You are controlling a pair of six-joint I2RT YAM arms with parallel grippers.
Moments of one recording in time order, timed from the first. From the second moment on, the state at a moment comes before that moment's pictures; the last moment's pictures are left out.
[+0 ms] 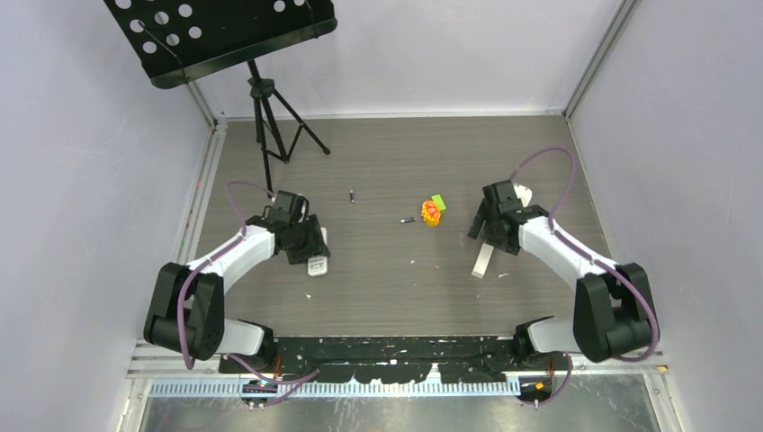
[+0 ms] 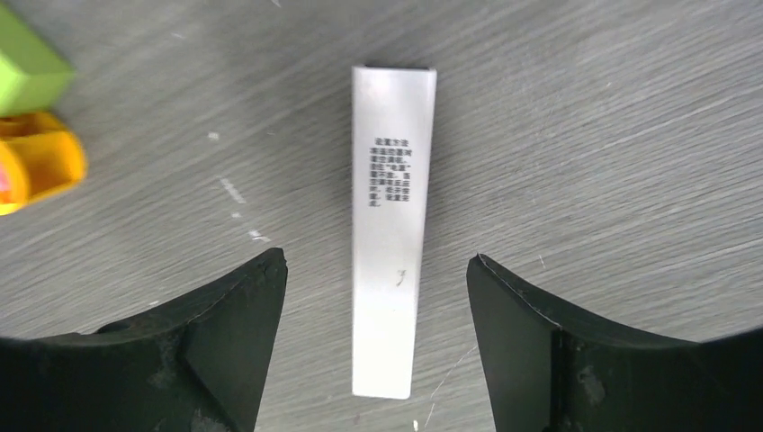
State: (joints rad) left arm -0.29 1.37 0.72 -0.48 0.03 -0.56; right arm 0.26 1.37 0.76 -0.52 0.26 0.66
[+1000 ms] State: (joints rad) left arm -0.39 1.23 0.79 0.58 0.93 -1.16; right arm 0.71 1.17 0.72 0.39 -0.40 0.96
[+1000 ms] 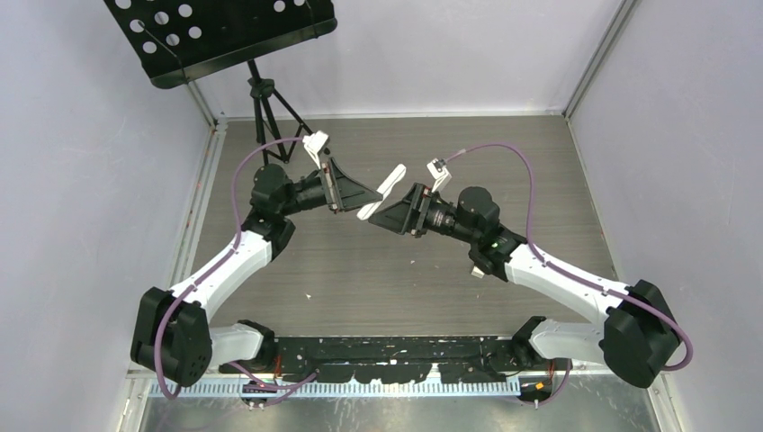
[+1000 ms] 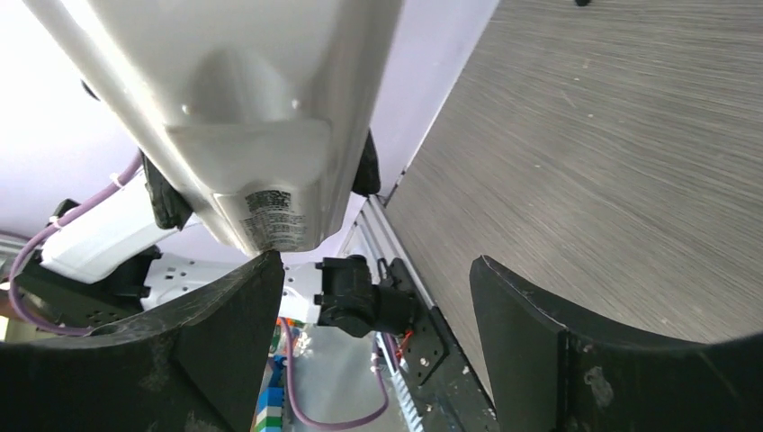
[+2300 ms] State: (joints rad) left arm -0.40 1.20 0.74 0.53 0.70 -1.23; right arm 0.80 1.31 0.74 0.65 -0.24 1.13
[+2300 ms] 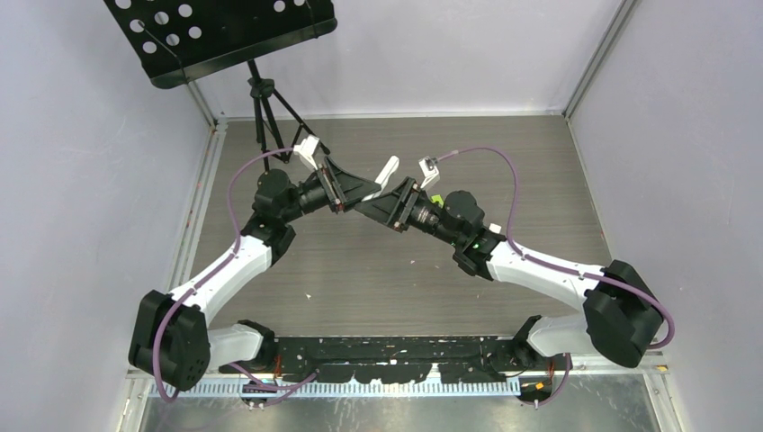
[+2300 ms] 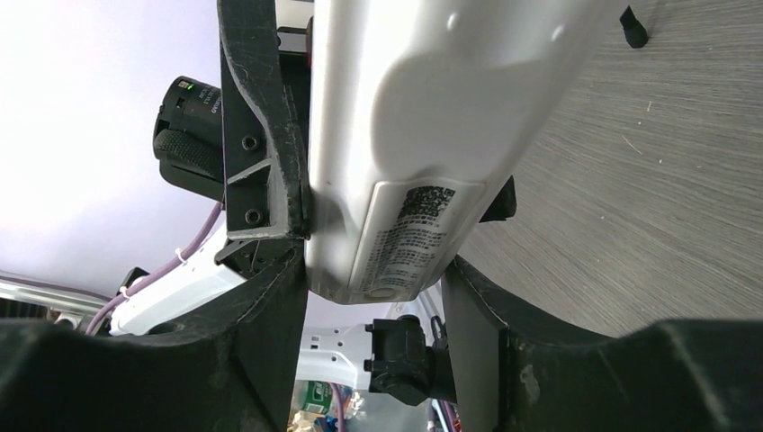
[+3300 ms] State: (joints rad) left arm -0.37 1.26 0.74 0.38 0.74 -1.12; right arm 0.80 1.31 0.85 0.08 -0.36 0.63
